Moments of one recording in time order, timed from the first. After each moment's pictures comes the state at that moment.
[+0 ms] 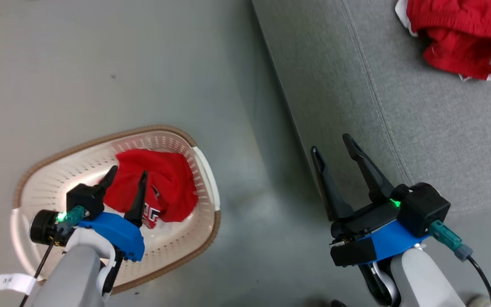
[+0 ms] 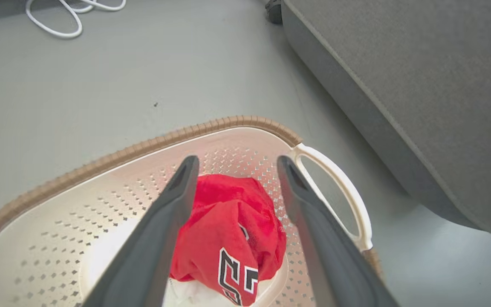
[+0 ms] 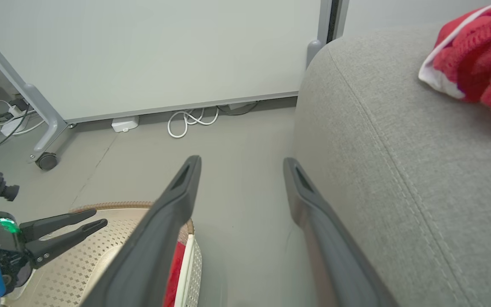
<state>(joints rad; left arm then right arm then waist) -0.44 0.27 -0.38 0.72 -0.36 -0.13 -0.24 -0.27 -0.05 0.26 0.13 0.21 0.13 -0.26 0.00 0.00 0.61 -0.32</state>
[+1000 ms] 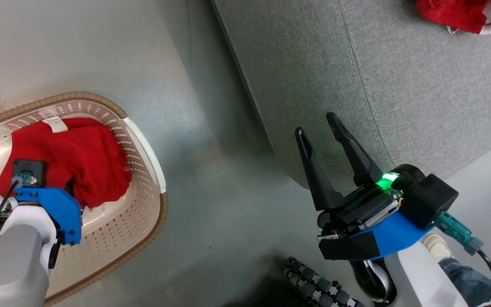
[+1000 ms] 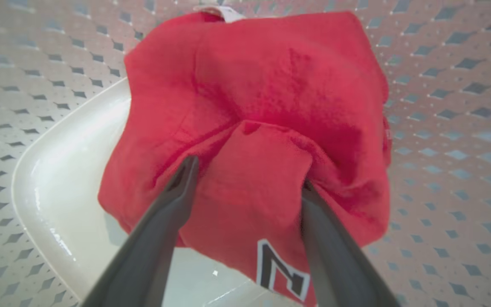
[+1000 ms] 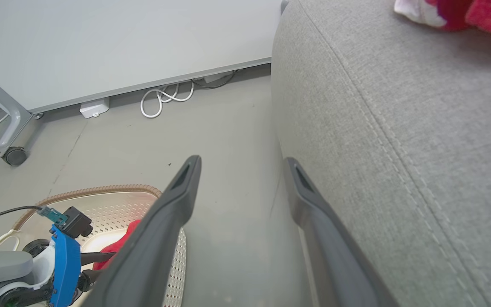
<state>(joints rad) -0.62 0.41 -0.44 0.97 -0.39 -0.01 0.03 -0.32 -0.05 0.34 0.03 0.34 0.13 -0.26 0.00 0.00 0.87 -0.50</state>
